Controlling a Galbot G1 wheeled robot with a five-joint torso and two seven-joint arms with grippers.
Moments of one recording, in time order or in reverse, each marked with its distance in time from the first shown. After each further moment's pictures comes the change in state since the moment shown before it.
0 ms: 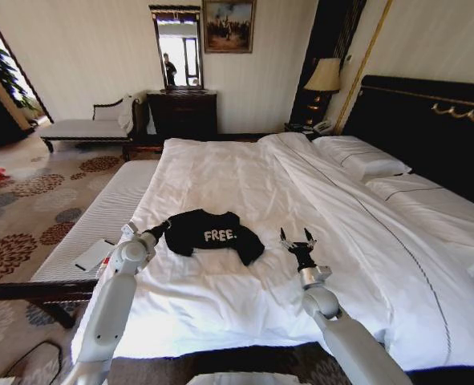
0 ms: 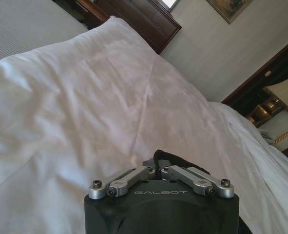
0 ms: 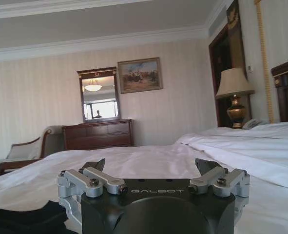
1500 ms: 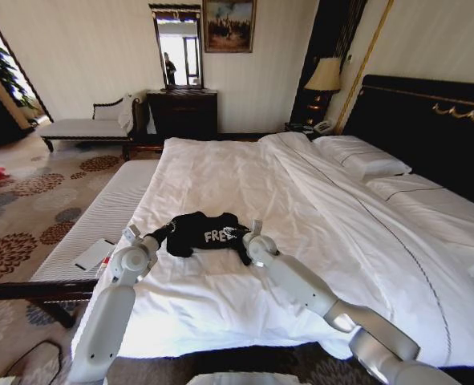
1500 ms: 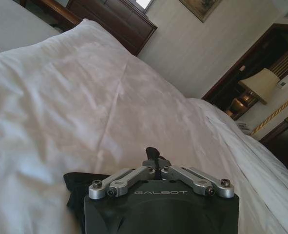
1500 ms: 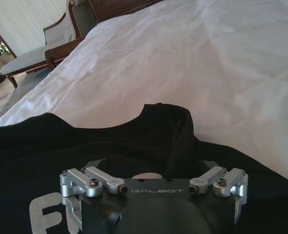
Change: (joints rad) left arm 0.049 -0.006 0.039 -0.133 0.029 -0.003 0.004; right arm 0.614 0.193 -0.488 -0.333 0.601 -0.593 0.198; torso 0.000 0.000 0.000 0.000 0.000
